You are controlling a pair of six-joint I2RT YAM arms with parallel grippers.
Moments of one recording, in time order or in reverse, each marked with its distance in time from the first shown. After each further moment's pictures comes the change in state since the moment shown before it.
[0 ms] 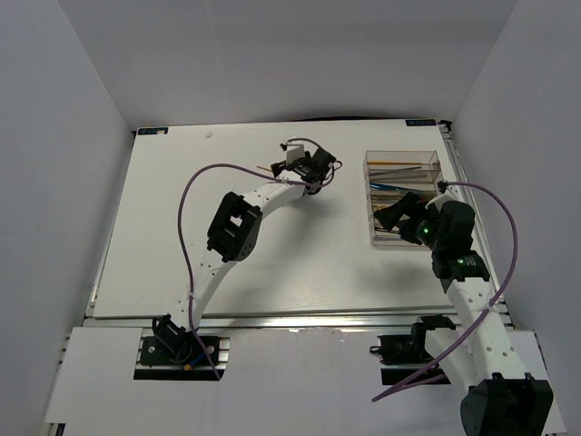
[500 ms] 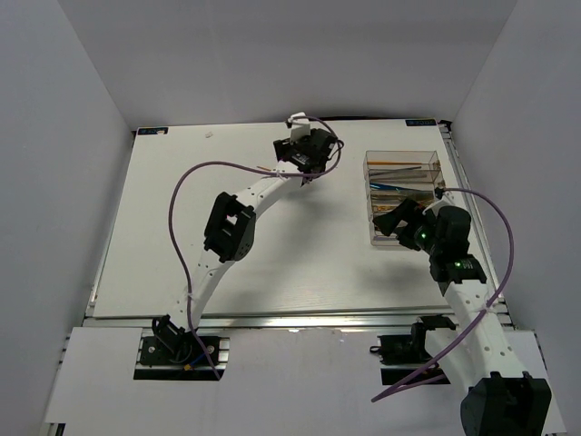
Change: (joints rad) left arm -0.011 -0.059 0.080 0.143 -0.026 0.245; right arm 0.000 -0.005 -0.047 0.003 0.000 -0.003
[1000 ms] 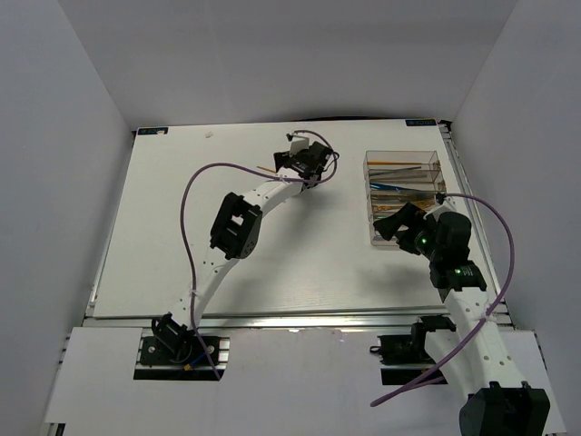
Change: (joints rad) left arm 0.032 0.134 0.039 -0.017 0.079 0.040; right arm 0.000 -0.060 -0.050 -0.003 0.008 0.014
